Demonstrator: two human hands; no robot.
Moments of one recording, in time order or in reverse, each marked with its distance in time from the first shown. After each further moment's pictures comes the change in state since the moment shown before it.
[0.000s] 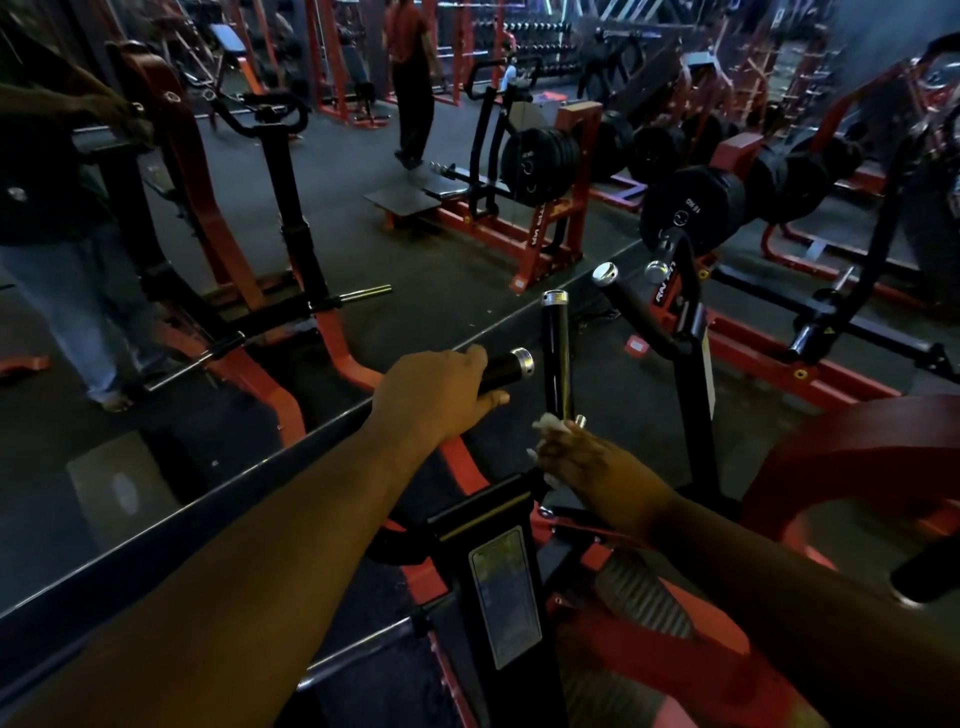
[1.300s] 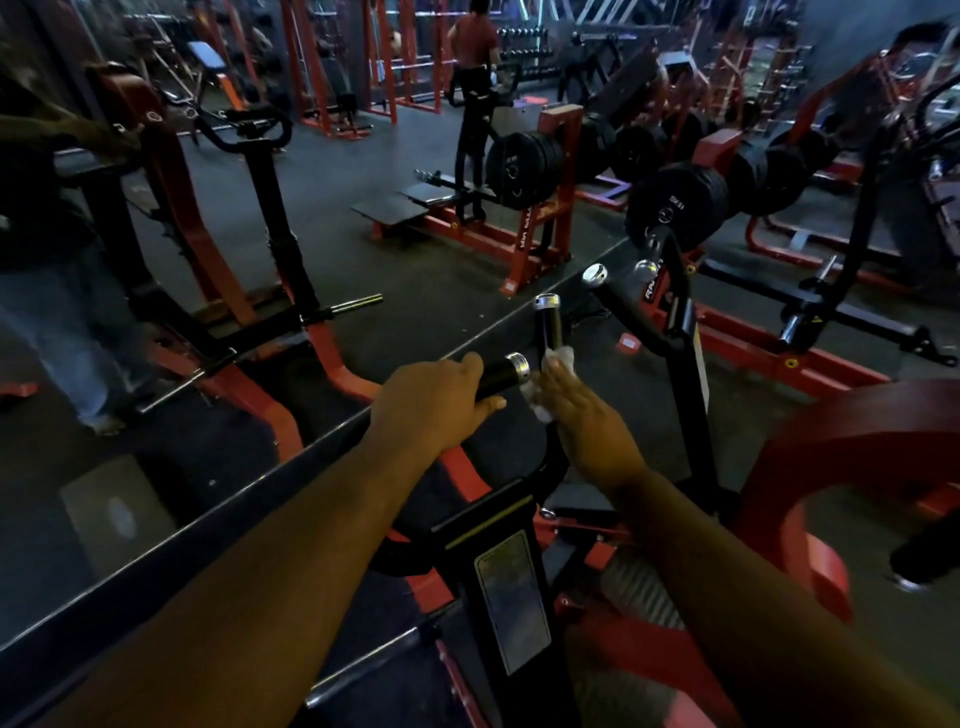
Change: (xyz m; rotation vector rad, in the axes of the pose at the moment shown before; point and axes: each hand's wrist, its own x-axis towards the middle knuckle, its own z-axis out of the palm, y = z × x) left_hand 0.001 -0.001 0.004 -0.001 0.019 -0.001; right_hand 0.046 0.010 0.001 0.184 0.306 0.410
